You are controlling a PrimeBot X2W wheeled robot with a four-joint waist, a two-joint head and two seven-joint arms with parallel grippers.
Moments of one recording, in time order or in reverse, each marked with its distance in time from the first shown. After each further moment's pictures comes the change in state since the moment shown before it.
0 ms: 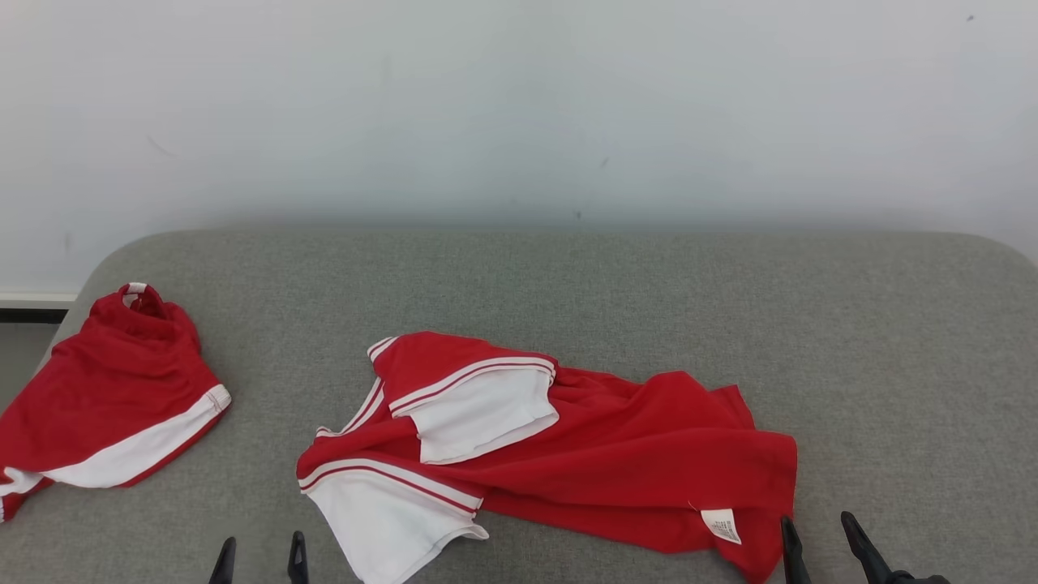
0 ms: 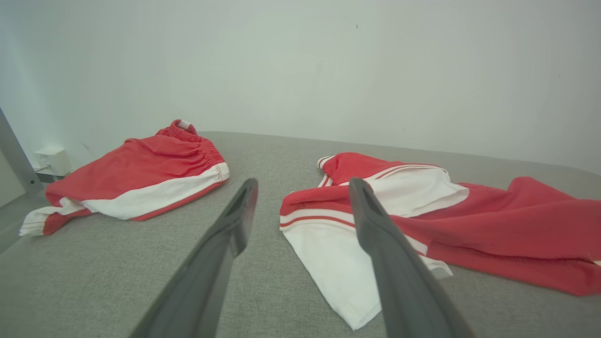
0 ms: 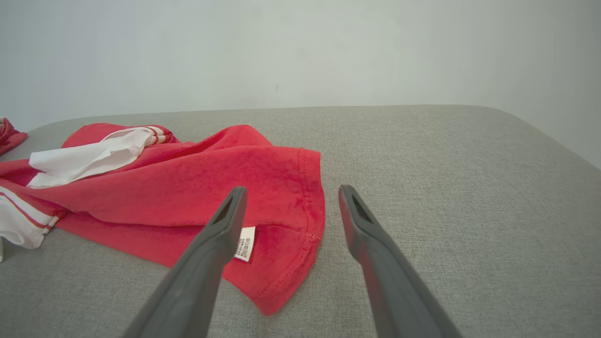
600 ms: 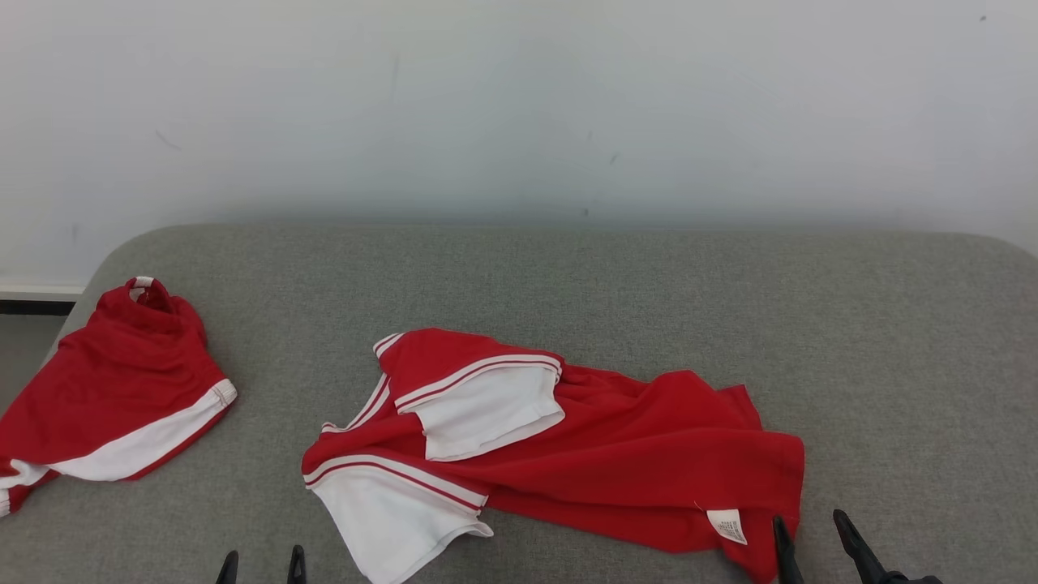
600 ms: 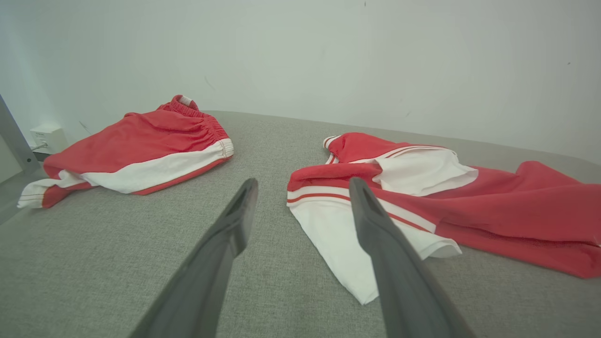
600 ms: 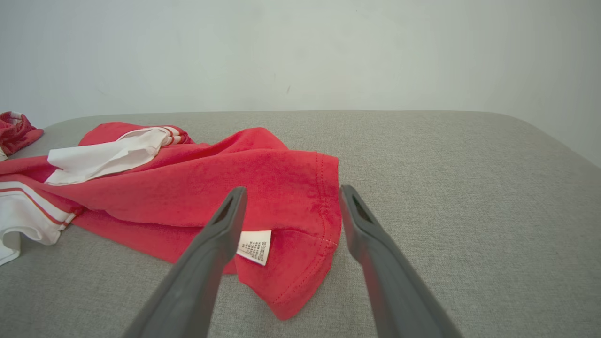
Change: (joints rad) left arm -0.006 -0.017 0.046 0.063 0.001 -0.068 0.000; right arm 0.010 0.000 0.019 -0.023 -0.009 0.000 -0.002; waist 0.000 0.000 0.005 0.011
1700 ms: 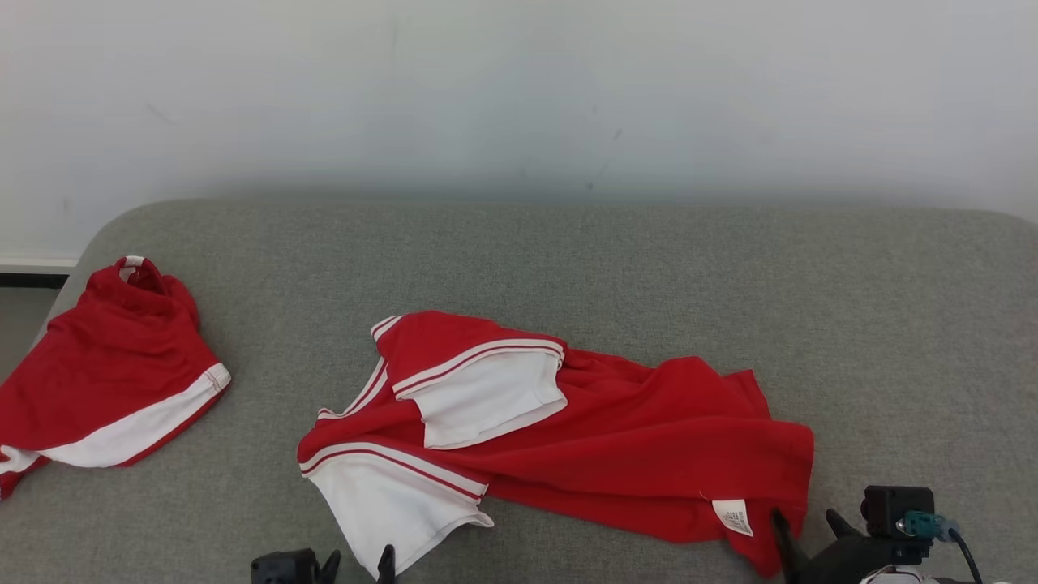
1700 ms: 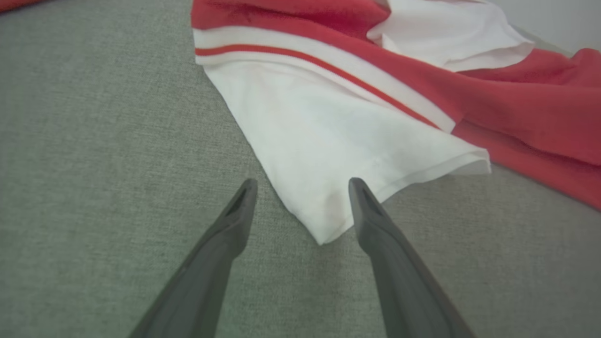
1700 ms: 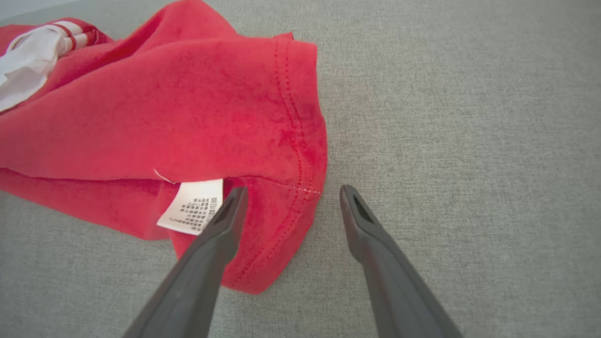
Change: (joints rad) left arm -0.287 -0.001 -0.171 0.431 -0.172 0.027 0.243; right arm -0.160 0.000 -0.073 0.079 0.060 0.000 0.495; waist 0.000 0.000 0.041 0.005
